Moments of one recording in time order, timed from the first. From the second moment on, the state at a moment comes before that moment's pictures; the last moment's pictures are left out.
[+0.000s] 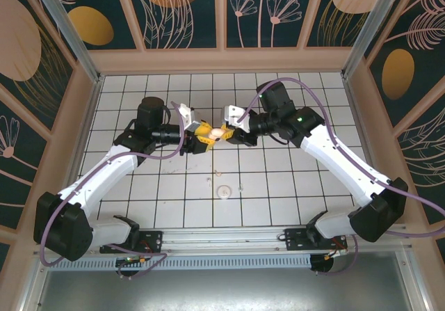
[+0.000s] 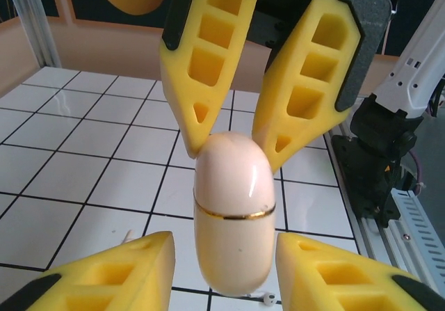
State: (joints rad) left arm -0.44 1.27 0.94 -0.12 1.02 0.29; right arm 0.66 1.37 1.36 -0.70 -0.63 -0.74
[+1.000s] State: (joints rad) left arm -0.45 1.24 0.87 -0.08 0.95 0.28; right arm 0.58 1.36 1.26 -0.51 -0.69 -0.54
